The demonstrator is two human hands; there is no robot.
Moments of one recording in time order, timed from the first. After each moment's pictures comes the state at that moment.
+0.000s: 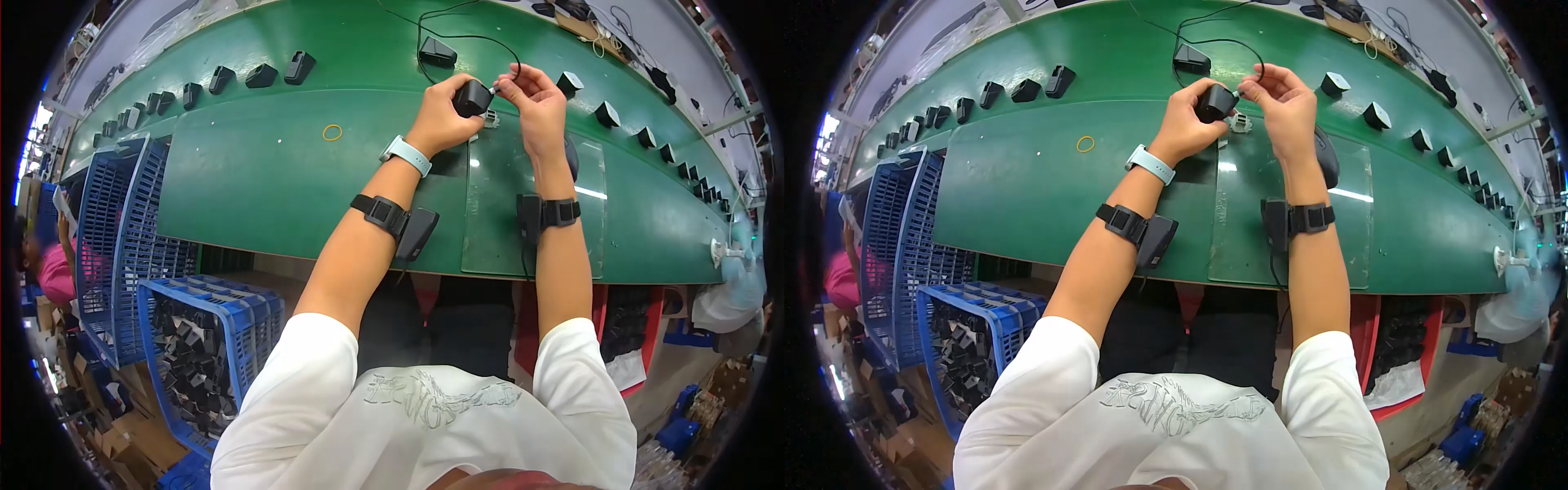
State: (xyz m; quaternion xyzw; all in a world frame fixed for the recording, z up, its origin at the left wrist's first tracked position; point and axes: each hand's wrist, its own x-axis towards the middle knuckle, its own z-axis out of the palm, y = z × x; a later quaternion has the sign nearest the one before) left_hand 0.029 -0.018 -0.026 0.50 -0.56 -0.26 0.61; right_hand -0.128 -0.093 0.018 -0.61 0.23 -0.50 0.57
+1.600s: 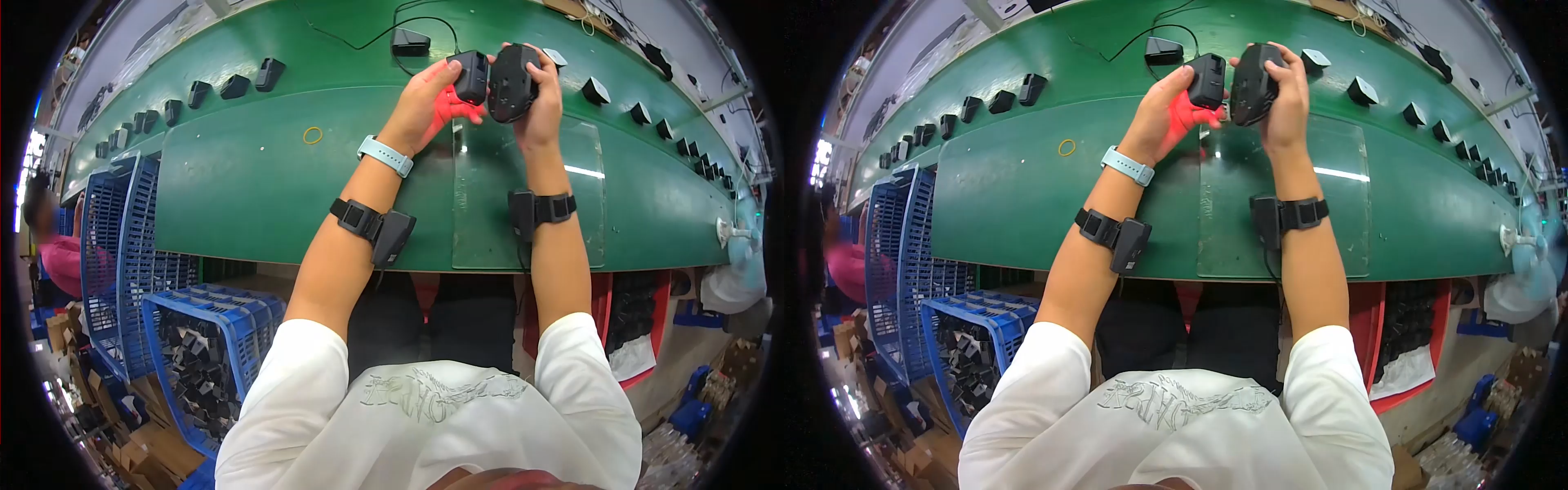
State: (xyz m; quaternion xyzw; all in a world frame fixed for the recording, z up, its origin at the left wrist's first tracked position) left_hand 0.019 -0.007 0.006 0.25 -0.37 -0.61 0.65; right_hand -0.143 -0.085 0.025 -0.49 0.19 -0.56 0.64
